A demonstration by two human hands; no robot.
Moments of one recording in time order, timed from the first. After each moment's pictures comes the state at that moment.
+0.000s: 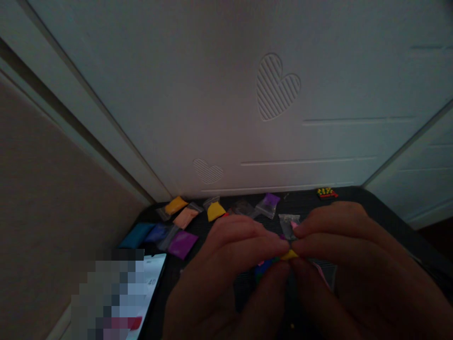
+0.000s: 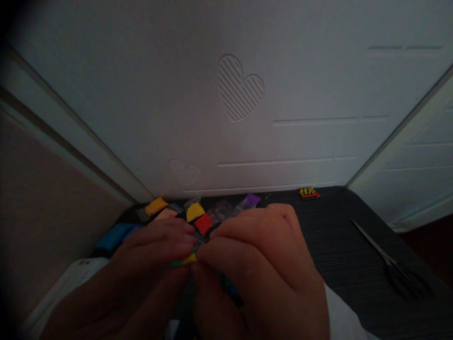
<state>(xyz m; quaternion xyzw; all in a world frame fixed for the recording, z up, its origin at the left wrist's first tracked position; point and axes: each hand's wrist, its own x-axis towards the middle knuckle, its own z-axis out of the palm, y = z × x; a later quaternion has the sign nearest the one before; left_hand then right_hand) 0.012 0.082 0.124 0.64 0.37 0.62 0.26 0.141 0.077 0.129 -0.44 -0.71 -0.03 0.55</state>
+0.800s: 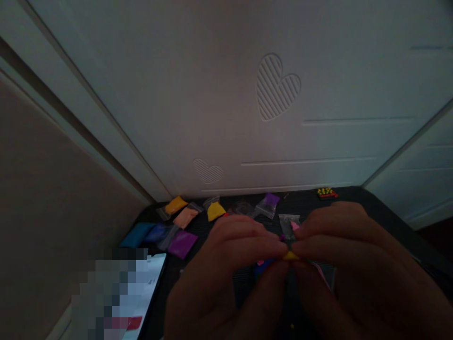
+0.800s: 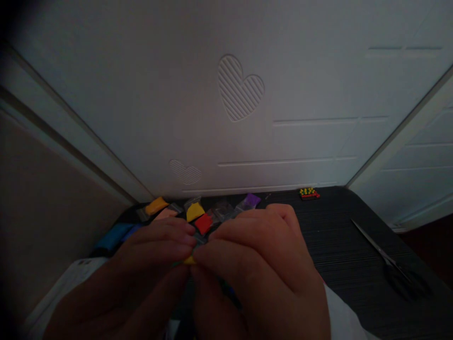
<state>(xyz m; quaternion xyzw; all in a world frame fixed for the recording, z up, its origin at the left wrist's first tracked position) 0.009 0.085 0.126 0.67 0.35 0.59 0.27 0.138 0.077 0.132 -0.44 -0.70 -0.02 0.57</state>
